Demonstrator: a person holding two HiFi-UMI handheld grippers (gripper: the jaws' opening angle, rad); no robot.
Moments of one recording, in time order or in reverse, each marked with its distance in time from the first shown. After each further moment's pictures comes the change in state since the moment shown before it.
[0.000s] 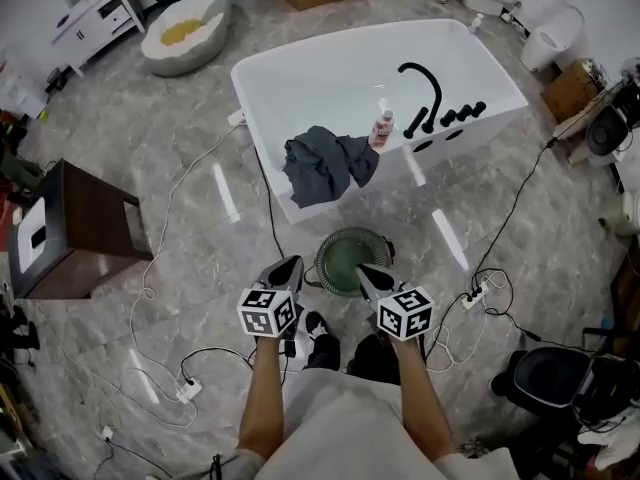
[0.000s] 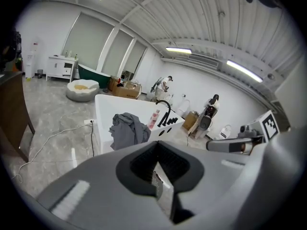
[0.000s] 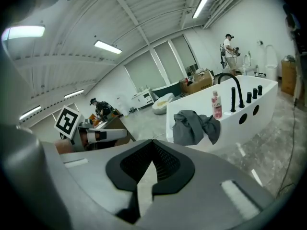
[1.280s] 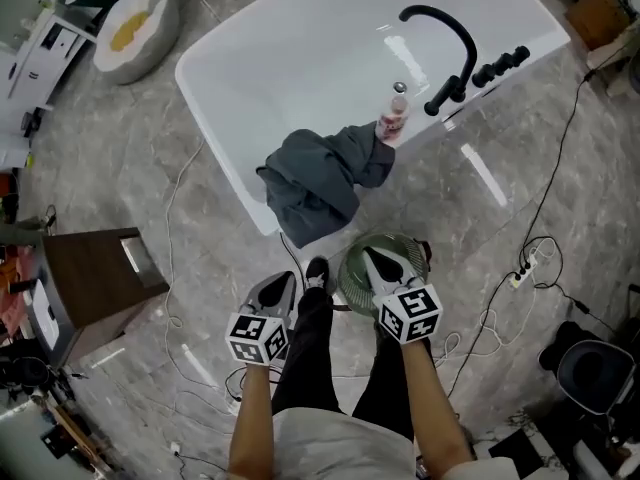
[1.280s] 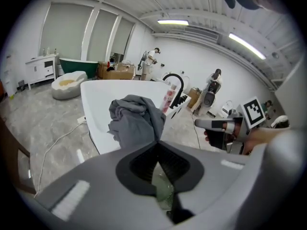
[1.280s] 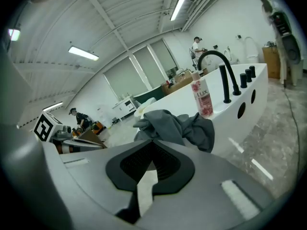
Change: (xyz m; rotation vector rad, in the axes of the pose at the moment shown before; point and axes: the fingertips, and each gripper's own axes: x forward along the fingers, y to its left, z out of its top) left arm 0.183 0.131 -0.007 0.148 0.247 -0.003; right arm 0.198 -0.180 0.013 0.153 -0.096 -0.143
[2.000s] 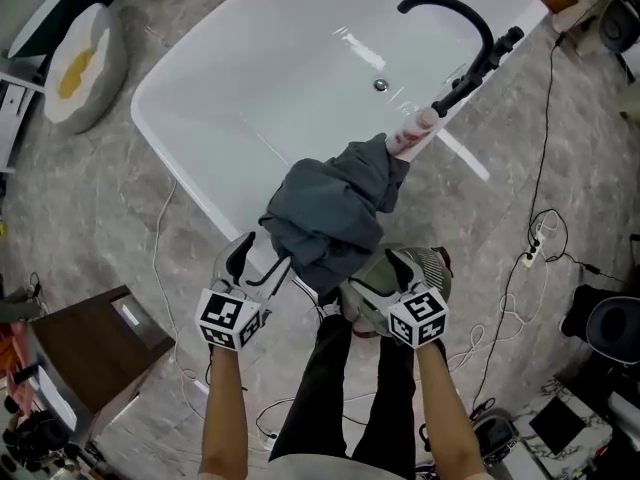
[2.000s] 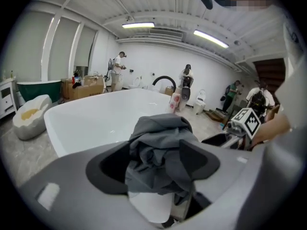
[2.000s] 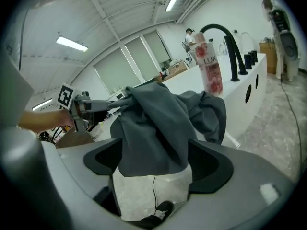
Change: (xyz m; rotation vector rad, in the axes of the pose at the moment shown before) left arm 0.110 0.129 0.113 0.375 -0.067 -0.287; right arm 0.123 -0.018 -0.052 0.029 0.066 -0.091
